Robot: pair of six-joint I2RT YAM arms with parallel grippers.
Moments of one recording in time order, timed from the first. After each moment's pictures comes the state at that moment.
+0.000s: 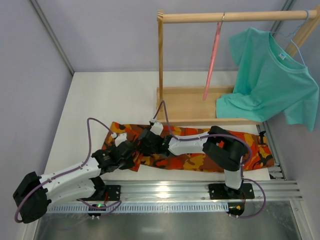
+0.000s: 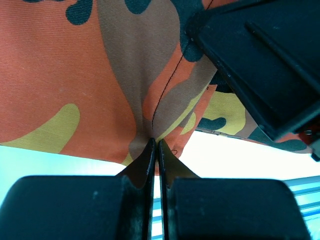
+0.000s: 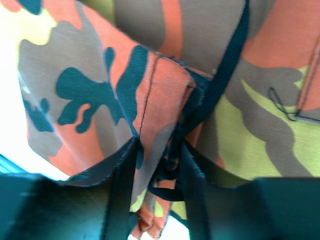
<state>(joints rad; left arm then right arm) -0.89 0.92 0.43 -0.57 -0.25 -0.98 1.12 1.90 1.09 -0.01 0.28 1.18</state>
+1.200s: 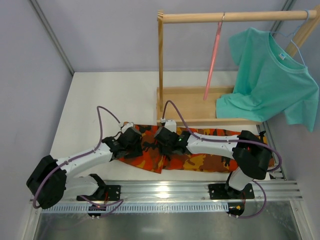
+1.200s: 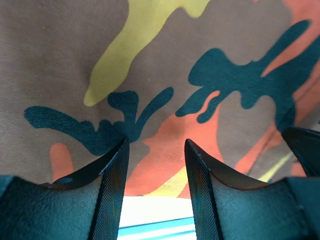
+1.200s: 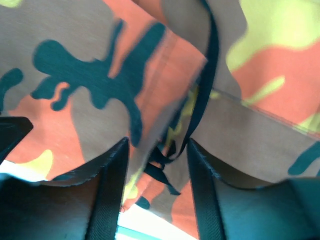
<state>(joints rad) -0.77 1.19 0.61 -0.49 -0.20 -0.87 1.06 1.63 0.99 -0.42 0.30 0.82</state>
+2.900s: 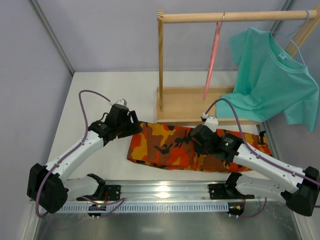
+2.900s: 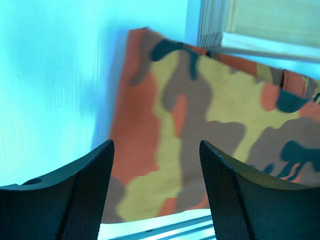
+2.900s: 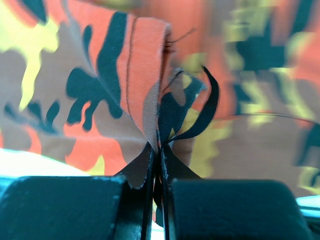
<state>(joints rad) -0.53 1.17 0.88 -0.55 -0.08 -0.70 0.93 1.01 0.83 -0.83 0.40 0.91</state>
